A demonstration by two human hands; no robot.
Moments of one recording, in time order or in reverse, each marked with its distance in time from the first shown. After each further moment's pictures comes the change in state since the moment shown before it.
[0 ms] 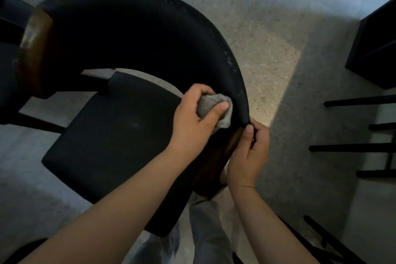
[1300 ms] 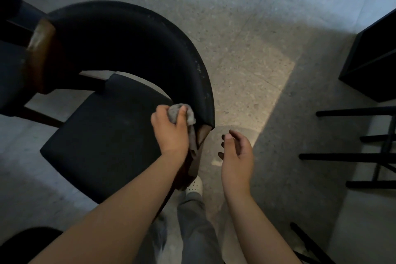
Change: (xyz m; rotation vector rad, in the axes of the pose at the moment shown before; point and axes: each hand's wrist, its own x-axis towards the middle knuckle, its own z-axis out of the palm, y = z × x) left_hand -0.018 0.000 0.048 0.193 0.457 -0.403; right_hand 0.017 -0.025 -0.065 0.102 -0.233 0.467
